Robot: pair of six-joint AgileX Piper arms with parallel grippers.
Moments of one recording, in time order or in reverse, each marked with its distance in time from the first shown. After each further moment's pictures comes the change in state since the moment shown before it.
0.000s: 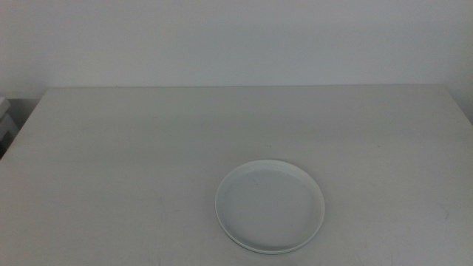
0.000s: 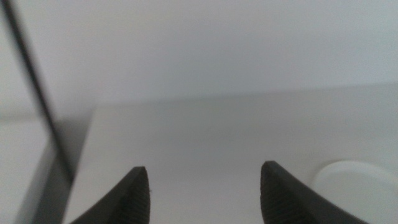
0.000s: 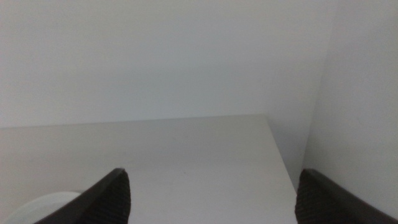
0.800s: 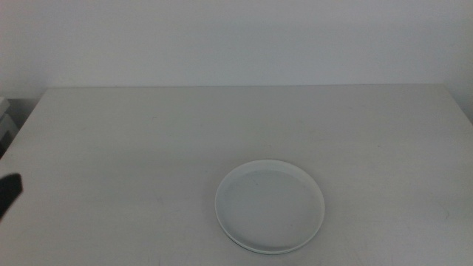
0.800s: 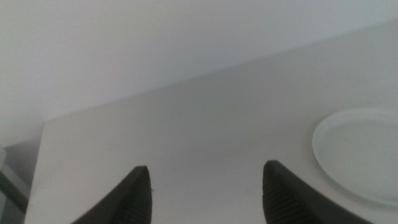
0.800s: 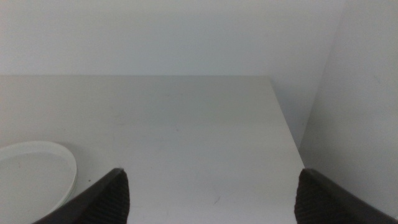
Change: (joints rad) left arm 0.000 -0.076 0.466 -0.082 -0.446 0.168; right arm 0.000 -0.180 0.371 -0.002 -0.131 -0.038
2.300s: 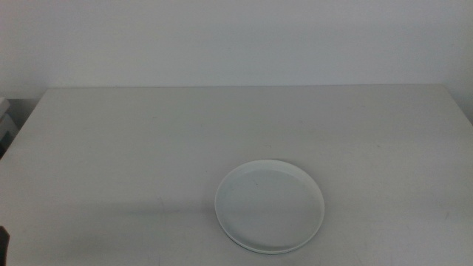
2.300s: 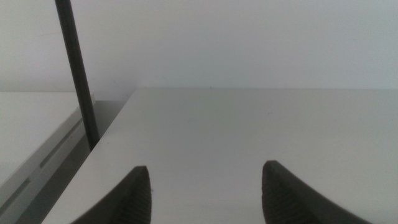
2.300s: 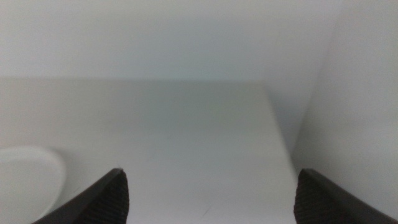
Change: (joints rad) left arm 0.459 -0.360 0.569 -0.201 -0.427 0.052; right arm -0.003 -0.001 0.021 -0.023 -0.036 -0.007
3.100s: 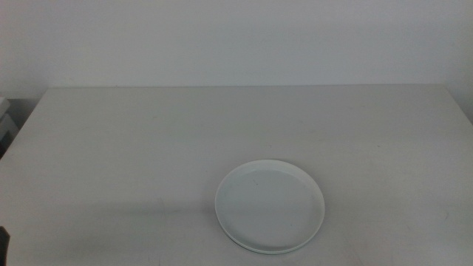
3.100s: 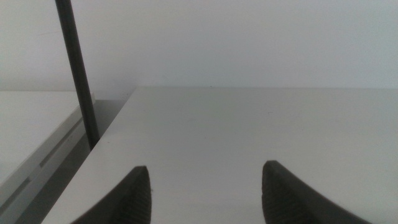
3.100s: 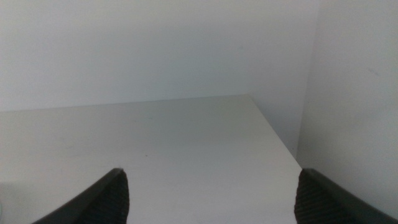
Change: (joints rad) left arm 0.000 0.000 0.002 0.000 0.000 0.000; right arm -0.201 -0.081 0.620 0.088 -0.724 -0.007
